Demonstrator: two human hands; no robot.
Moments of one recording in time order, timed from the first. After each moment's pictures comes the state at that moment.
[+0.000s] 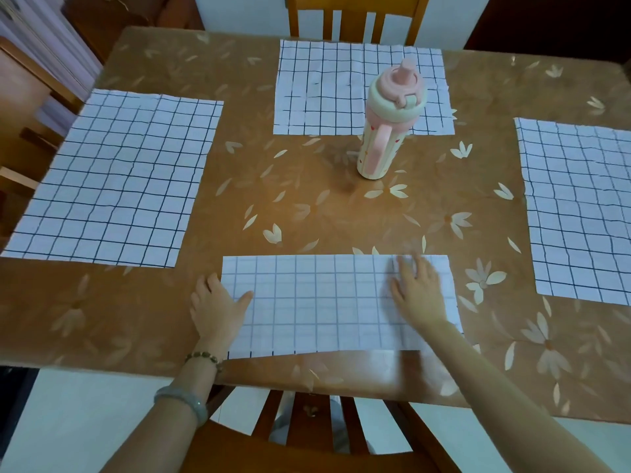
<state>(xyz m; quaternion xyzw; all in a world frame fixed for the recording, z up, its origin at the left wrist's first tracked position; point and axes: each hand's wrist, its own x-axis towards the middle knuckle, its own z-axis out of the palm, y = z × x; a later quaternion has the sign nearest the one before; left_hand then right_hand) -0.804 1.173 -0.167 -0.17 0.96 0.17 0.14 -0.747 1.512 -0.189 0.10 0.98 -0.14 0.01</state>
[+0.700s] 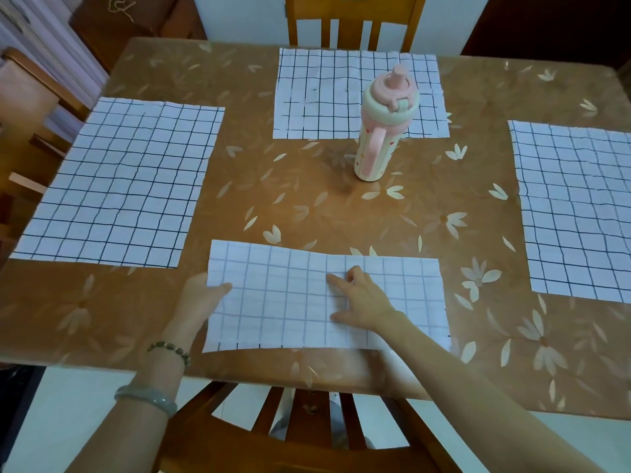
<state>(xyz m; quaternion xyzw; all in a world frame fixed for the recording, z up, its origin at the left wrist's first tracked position) -0.824 1.153 -0.115 -0.22 0.84 0.45 0.23 -0.768 1.437 -0.169 -0.03 0.95 -0.18 0.25</state>
